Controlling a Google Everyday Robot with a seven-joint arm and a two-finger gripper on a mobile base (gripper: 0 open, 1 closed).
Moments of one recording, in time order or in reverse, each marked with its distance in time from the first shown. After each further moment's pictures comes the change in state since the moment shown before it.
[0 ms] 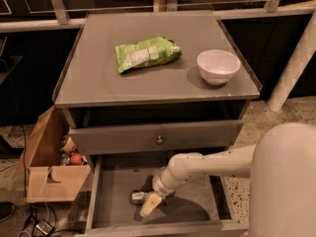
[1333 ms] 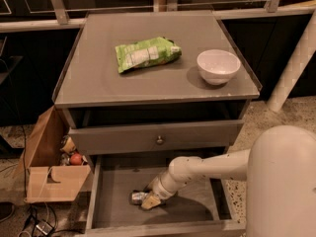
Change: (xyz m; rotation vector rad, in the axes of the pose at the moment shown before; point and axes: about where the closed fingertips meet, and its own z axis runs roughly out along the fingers) arm 0.014 0.002 0.020 -0.033 -0.005 0.022
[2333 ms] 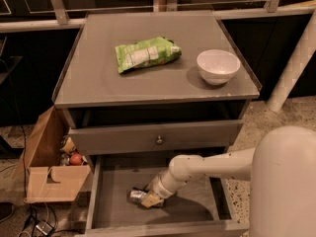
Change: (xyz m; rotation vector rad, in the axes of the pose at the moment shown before) arm -0.006 0.004 -0.008 -0.009 -0.002 0.004
